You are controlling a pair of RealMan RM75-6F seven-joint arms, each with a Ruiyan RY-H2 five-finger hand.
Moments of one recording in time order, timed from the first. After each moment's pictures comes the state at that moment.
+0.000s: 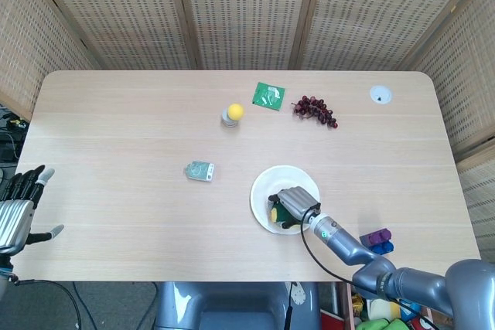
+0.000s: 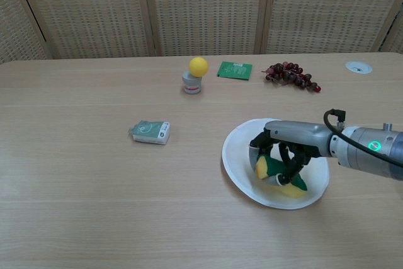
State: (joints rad) left arm -0.15 -1.09 -0.03 -1.65 1.43 1.37 0.07; right arm 0.77 -1.65 0.06 -1.25 -1.34 0.72 0.17
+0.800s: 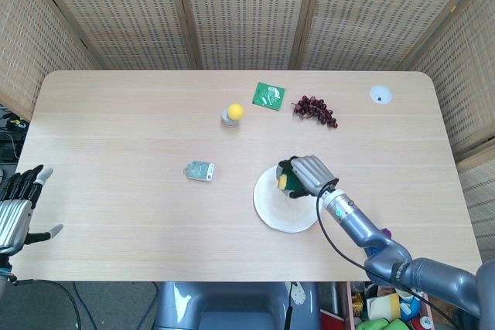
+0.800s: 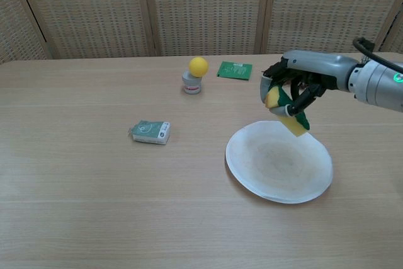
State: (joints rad) left arm -0.14 -1.08 -0.03 -1.65 1.43 1.38 0.05; right arm 0.77 -1.50 0.18 -1.33 -1.34 0.82 0.19
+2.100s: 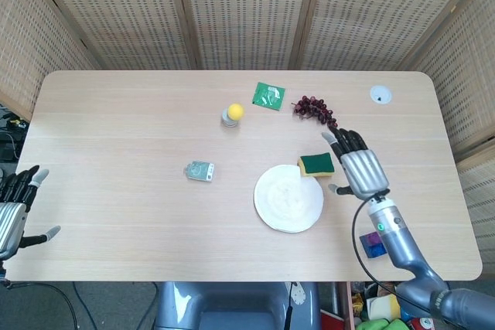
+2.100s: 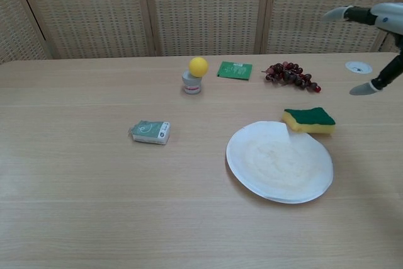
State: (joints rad) left arm -0.12 -1.07 -0.02 -1.65 1.49 1.43 0.01; right arm 0.56 -1.30 0.15 -1.60 -1.29 1.18 -0.19
